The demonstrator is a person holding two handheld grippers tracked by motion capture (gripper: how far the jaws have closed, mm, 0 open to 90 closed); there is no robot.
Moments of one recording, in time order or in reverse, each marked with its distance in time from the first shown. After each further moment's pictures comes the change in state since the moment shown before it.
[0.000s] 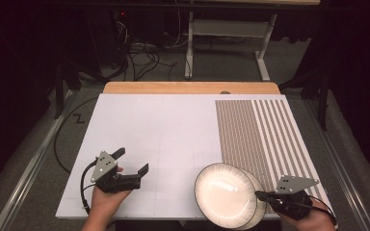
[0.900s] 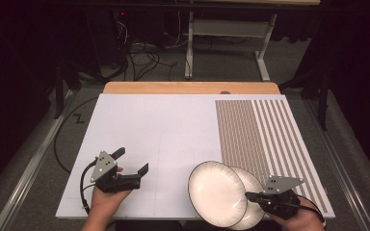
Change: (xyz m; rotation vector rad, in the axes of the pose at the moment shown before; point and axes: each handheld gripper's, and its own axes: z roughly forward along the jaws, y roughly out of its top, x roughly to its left) left arm 0.000 0.001 -0.001 -0.004 -0.006 -0.008; right arm 0.011 0.012 0.019 0.011 0.039 -0.028
